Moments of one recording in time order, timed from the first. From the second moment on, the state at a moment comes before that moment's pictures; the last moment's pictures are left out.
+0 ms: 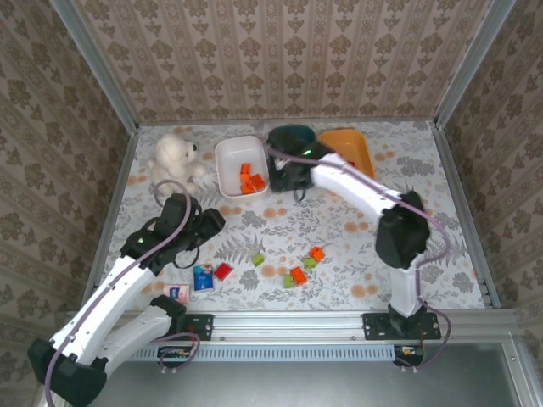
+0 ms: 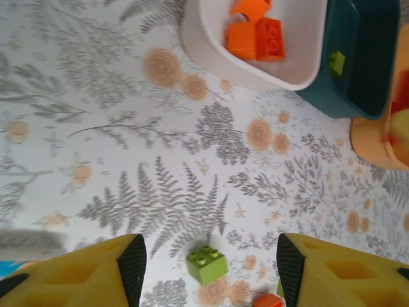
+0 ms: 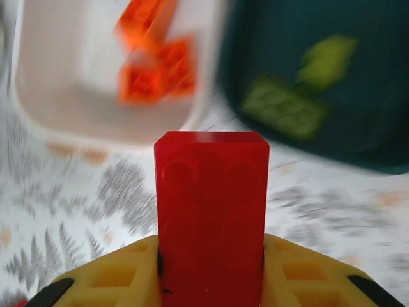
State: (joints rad) left arm -0.56 0.85 0.79 -0.76 -0.02 -0.98; right arm 0.59 1.92 1.80 -0.90 0.06 0.38
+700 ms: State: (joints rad) left arm -0.68 1.22 0.98 -0.56 0.02 -0.92; right arm 0.14 2.45 2.34 -1.03 0.08 0.39
